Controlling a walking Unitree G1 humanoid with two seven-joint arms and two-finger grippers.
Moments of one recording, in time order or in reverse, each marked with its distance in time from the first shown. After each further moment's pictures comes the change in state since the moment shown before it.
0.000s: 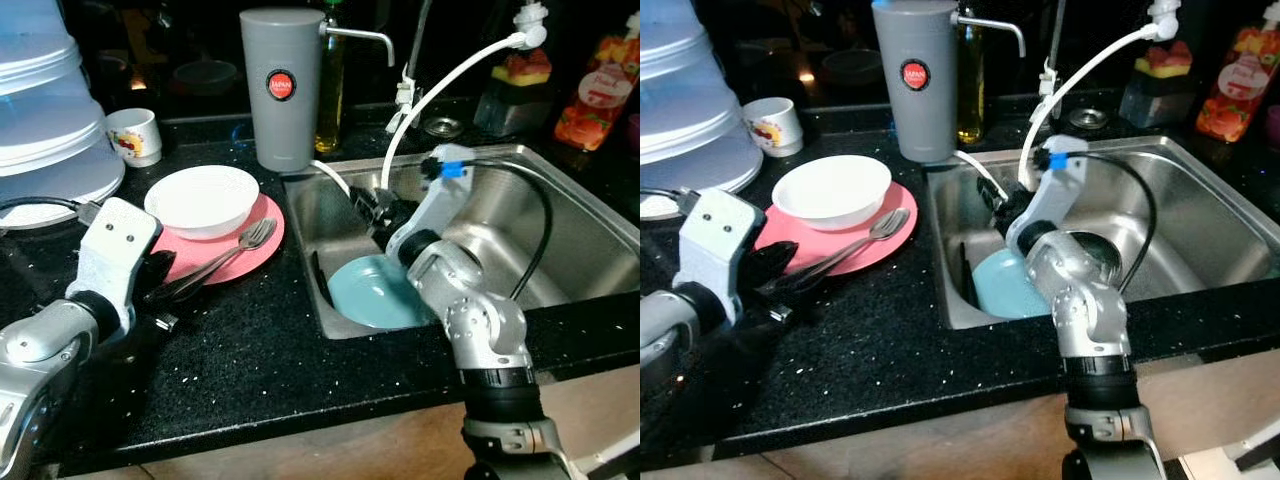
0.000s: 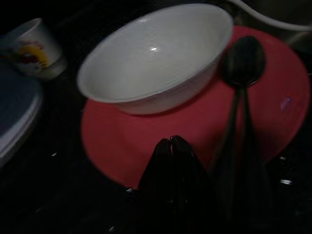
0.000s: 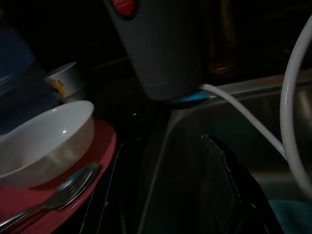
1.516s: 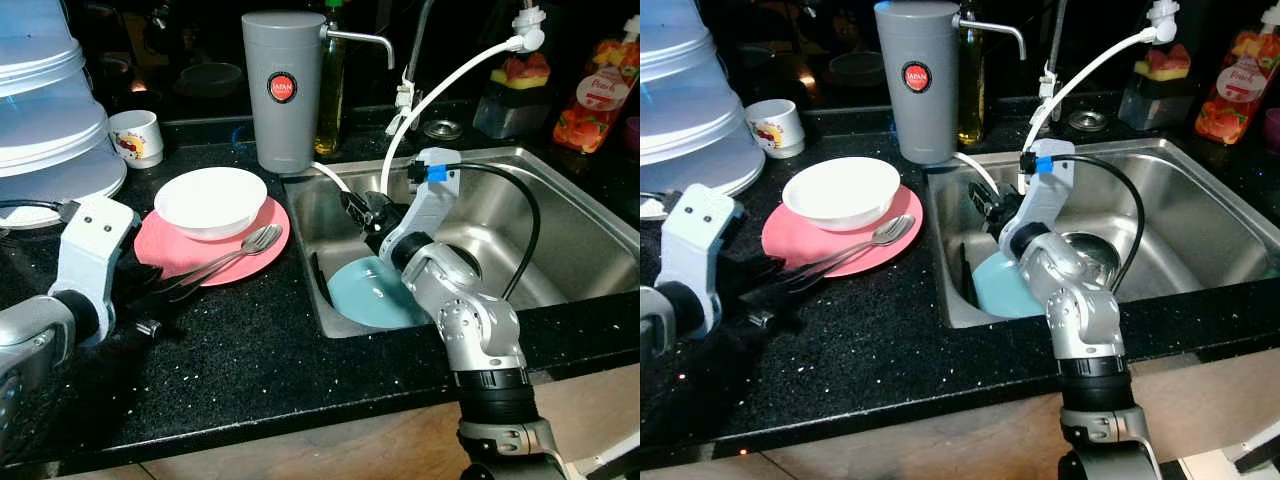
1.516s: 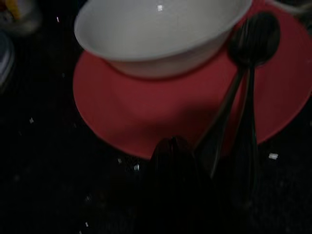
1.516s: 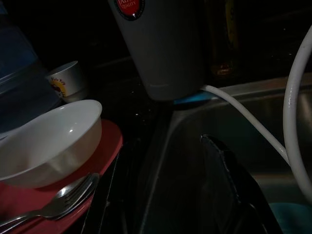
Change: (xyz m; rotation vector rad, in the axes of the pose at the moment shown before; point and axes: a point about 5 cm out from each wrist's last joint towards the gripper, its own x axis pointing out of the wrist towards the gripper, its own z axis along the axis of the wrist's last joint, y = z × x) left arm -0.002 0.007 -0.002 -0.113 0.130 -0.083; right arm 0.001 0.003 0.000 -0.011 0.001 0.009
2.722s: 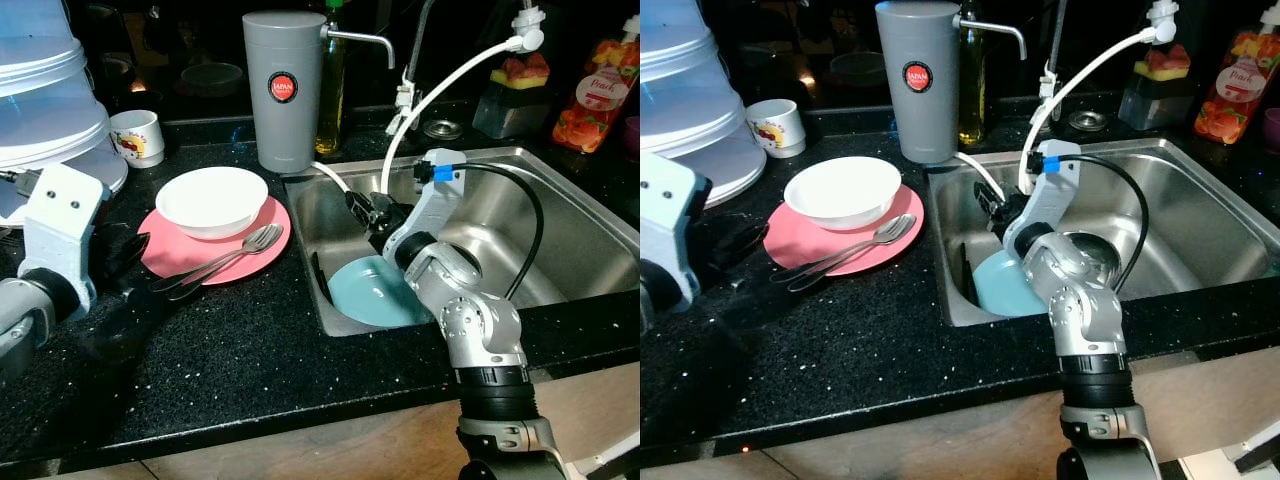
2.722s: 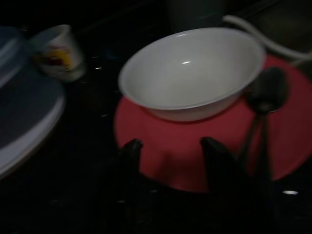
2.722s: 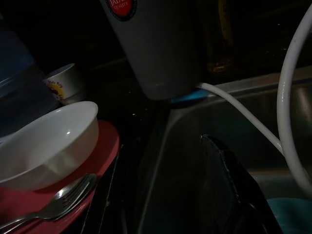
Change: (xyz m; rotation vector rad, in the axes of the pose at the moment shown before) left arm -0.011 0.011 0.018 0.022 -0.151 0.065; right arm 0.000 -0.006 -0.002 0.026 0.003 -0.018
